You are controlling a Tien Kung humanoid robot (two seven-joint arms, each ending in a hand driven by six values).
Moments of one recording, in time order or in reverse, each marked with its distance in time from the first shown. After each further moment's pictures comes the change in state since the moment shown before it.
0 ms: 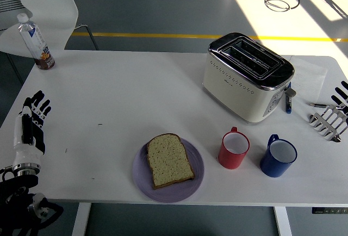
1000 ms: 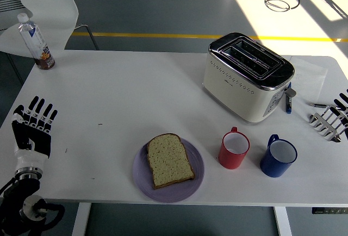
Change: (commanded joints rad) left arm 0.035 0.000 0.021 -0.045 -0.402 -0.119 0.053; right arm -0.014 0.010 0.002 -0.050 0.001 0.001 0.002
